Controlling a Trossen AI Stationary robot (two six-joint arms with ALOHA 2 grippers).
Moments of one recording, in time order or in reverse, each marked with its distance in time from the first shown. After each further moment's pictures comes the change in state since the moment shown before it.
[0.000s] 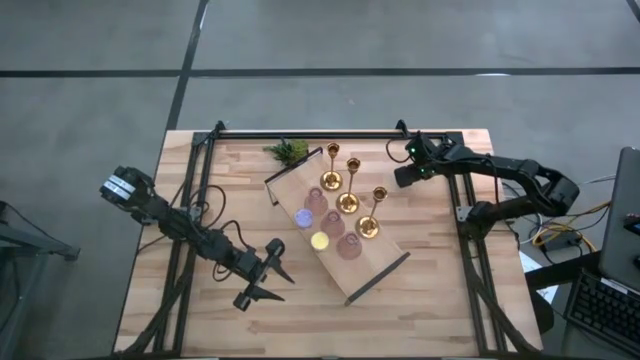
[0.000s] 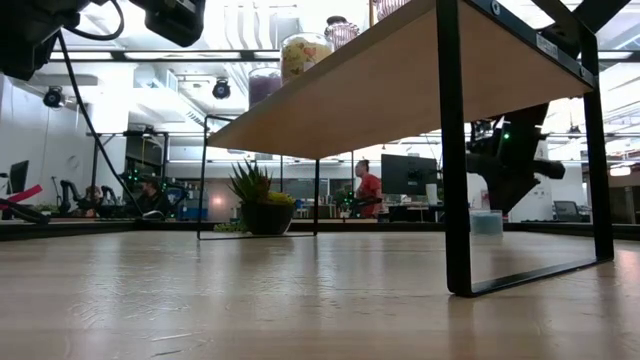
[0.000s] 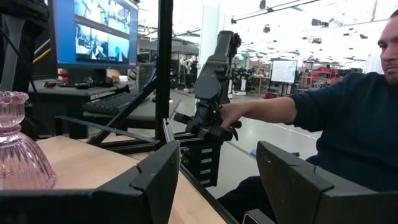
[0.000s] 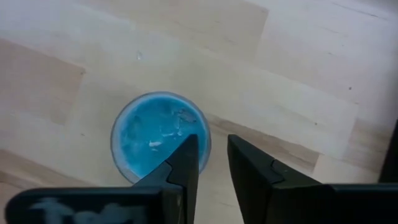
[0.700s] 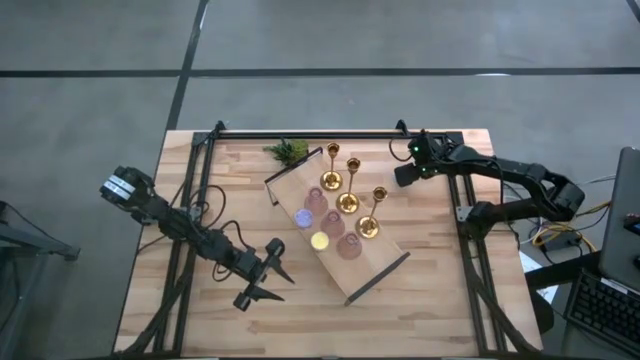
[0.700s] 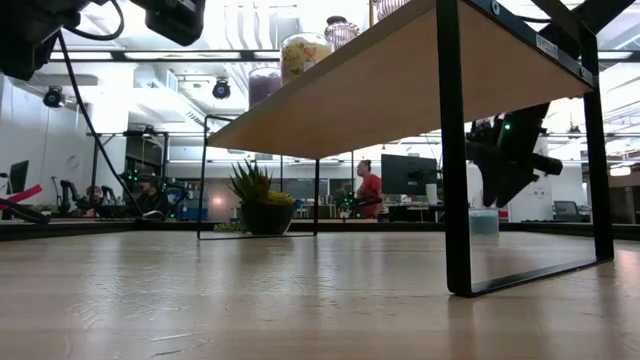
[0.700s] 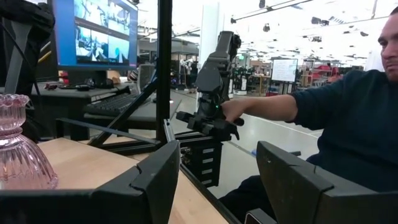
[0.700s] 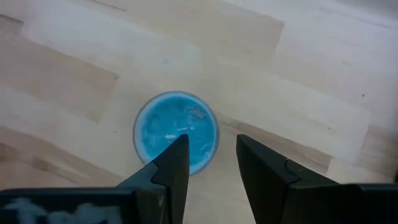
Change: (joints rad) left arm 0.000 0.000 0.000 0.000 0.000 0.015; right arm 0.003 -0.062 0.003 -0.004 -0.053 -0.003
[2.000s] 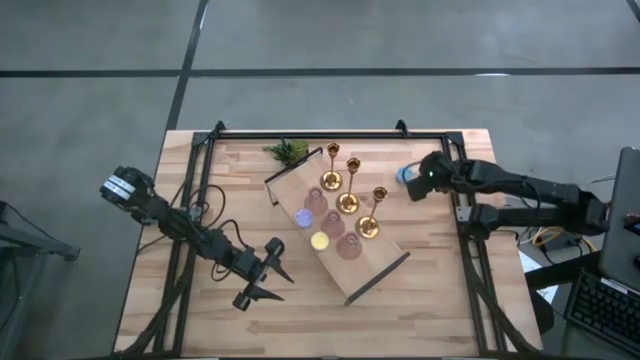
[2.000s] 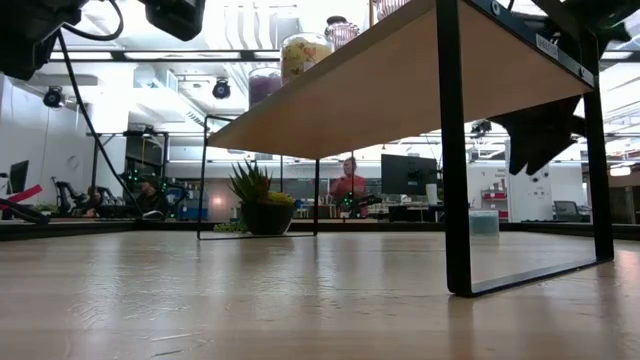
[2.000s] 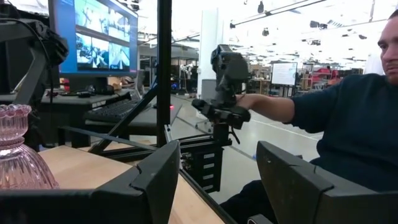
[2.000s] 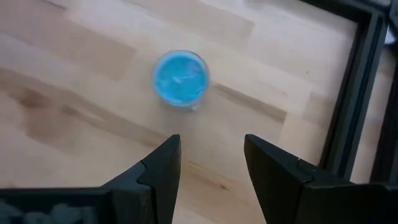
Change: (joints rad) left arm 0.000 0.000 0.000 0.022 0.000 0.013; right arm 0.312 -0.333 -0.009 -0.311 0.240 0.193
